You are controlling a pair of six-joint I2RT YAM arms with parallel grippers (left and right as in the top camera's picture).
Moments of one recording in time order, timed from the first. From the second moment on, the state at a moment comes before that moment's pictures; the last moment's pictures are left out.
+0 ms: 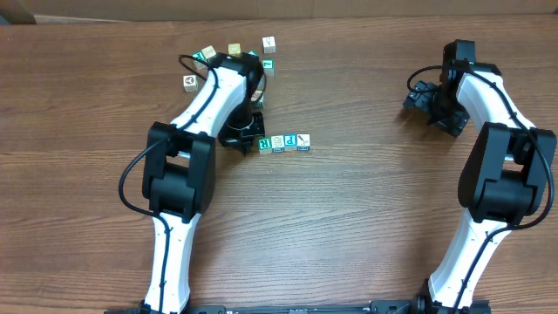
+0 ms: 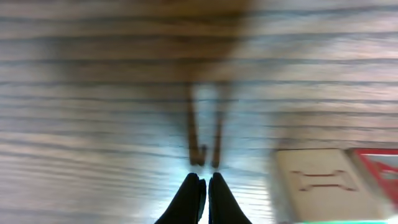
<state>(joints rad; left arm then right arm) -0.33 2.38 1.95 -1.33 0.07 -0.45 -0.16 2.21 1.68 -0.84 0.04 0.46</state>
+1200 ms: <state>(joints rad) -0.35 2.38 1.95 -1.22 0.07 -0.45 -0.16 2.21 1.68 -0.84 0.04 0.46</state>
